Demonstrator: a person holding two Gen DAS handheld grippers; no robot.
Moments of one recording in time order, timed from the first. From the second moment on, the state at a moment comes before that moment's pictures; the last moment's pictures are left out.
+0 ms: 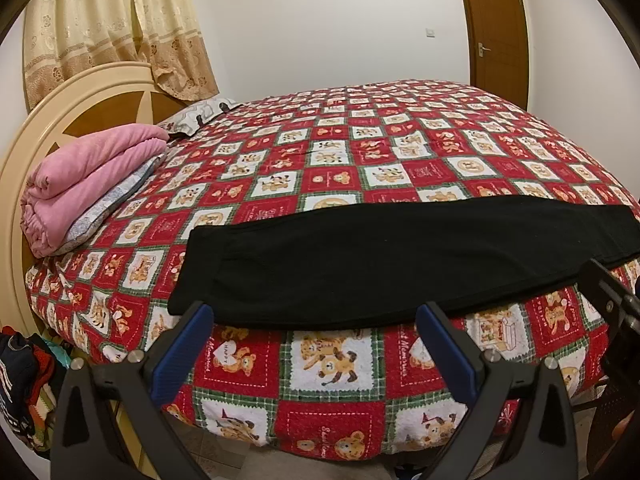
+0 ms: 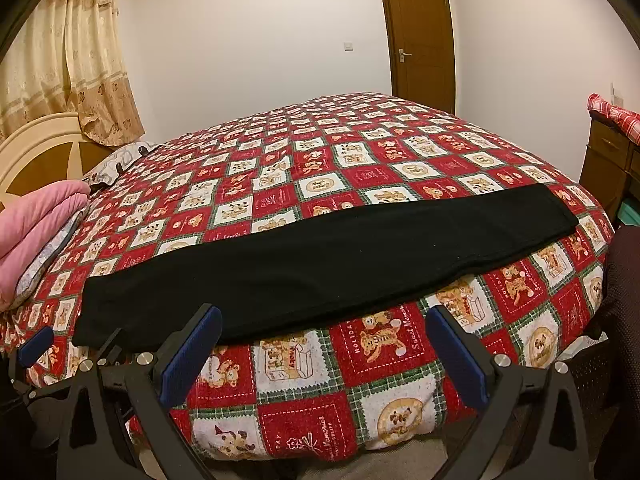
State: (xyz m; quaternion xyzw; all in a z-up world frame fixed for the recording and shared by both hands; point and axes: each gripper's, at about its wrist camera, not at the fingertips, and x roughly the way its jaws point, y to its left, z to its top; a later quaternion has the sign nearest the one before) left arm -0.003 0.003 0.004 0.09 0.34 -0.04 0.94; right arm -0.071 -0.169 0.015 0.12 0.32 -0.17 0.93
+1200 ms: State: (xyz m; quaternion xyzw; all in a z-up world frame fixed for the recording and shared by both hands) left arm 0.009 -0.019 -0.003 0.11 0.35 -0.06 0.93; right arm -0.058 -0.206 0.004 0.13 0.34 -0.20 0.91
